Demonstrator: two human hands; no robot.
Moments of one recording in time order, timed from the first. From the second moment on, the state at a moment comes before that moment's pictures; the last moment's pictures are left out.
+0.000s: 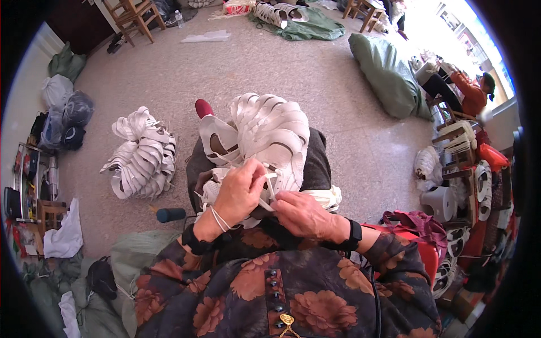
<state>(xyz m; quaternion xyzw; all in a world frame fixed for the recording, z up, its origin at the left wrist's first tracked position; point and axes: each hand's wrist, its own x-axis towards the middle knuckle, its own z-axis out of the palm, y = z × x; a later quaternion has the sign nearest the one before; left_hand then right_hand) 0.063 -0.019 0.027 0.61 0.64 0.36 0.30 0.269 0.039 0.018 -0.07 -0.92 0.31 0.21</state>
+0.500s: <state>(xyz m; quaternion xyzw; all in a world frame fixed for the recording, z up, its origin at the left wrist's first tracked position) 0.023 -0.057 0.080 0.45 0.58 0.31 0.61 0.265 0.052 0.033 -0.14 -0.88 0.32 0.32</state>
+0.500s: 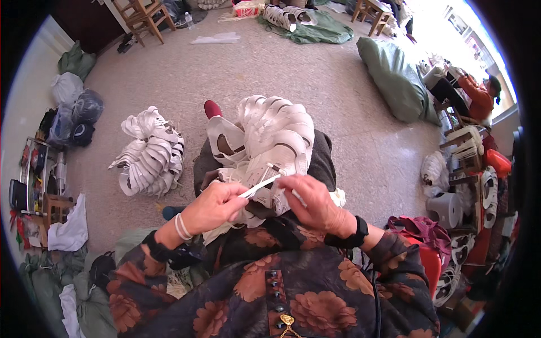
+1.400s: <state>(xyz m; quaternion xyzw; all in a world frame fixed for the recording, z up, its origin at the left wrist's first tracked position) -0.057 -0.142 0.051 0.34 0.51 0.31 0.72 0.225 0.146 0.043 -0.28 -0.74 0.51 0.34</state>
